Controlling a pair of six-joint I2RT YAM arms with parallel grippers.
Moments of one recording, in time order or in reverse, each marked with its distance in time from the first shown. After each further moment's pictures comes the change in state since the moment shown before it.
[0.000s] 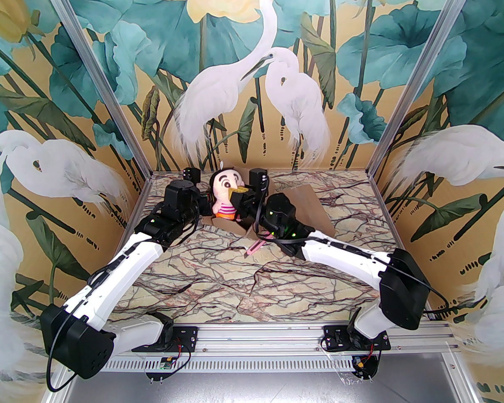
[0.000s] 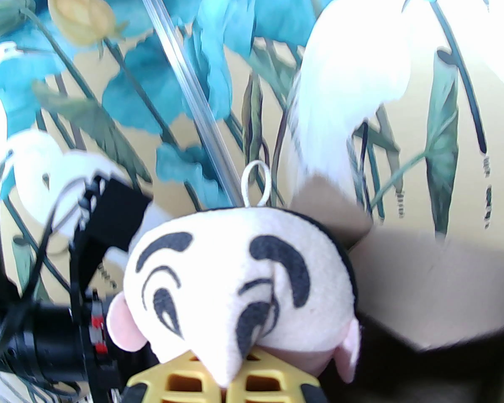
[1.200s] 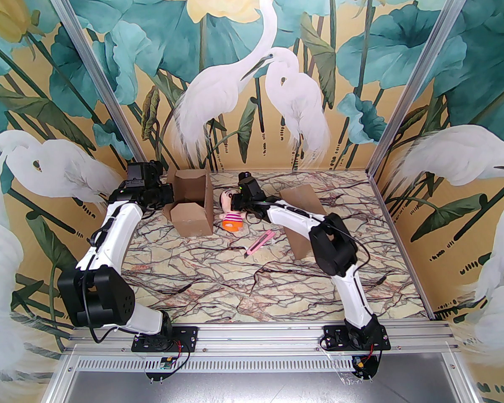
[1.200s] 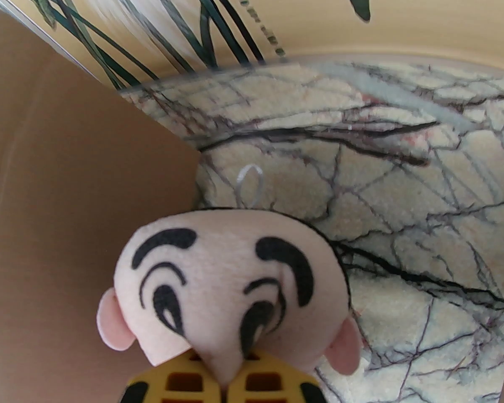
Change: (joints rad) left arm 0.470 0.277 0.266 -0.250 0.216 0.272; right arm -0.132 0.682 0.668 -0.733 -0.094 0.189
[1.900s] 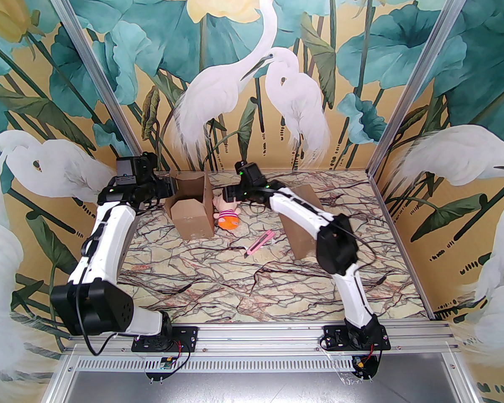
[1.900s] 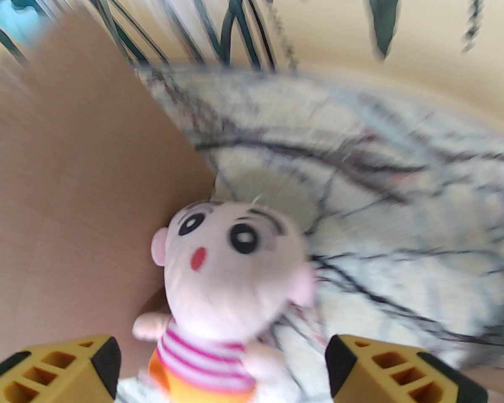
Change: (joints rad) left arm 0.002 -0.118 0.083 -0.047 0.057 -0.031; right arm -0.051 -0.179 0.109 -0.301 -0.014 -0.244
